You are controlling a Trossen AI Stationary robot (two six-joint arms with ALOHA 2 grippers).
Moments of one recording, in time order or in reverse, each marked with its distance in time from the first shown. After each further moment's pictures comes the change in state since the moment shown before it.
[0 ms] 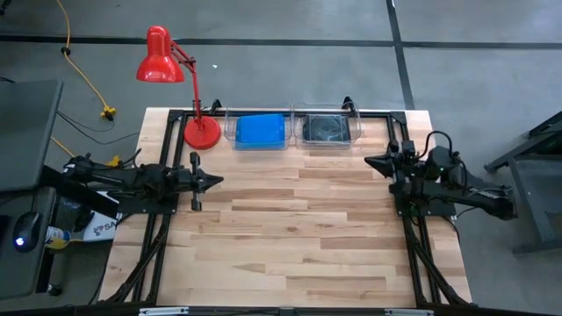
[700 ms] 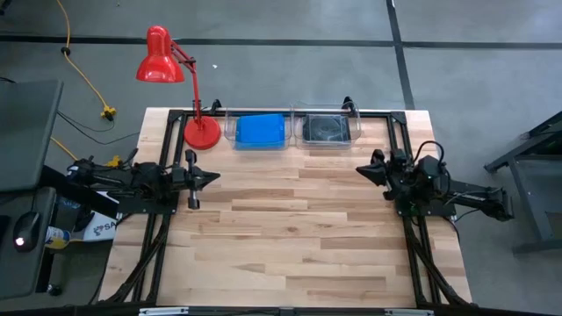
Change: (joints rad) left arm 0.000 -0.089 0.000 0.000 -0.012 0.061; right arm 0.000 -0.054 -0.306 0.438 -0.133 0.133
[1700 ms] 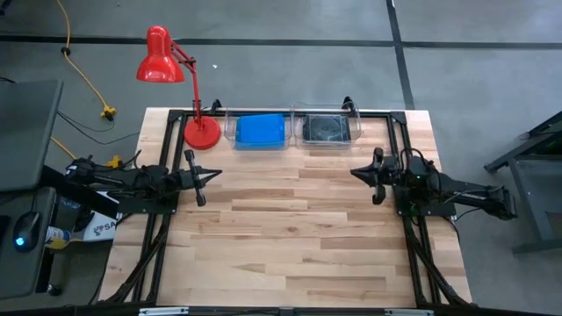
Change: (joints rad) left arm 0.000 0.033 -0.039 -0.056 -0.151 0.238; right arm 0.000 0.050 0.000 -0.205 0.079 -0.383
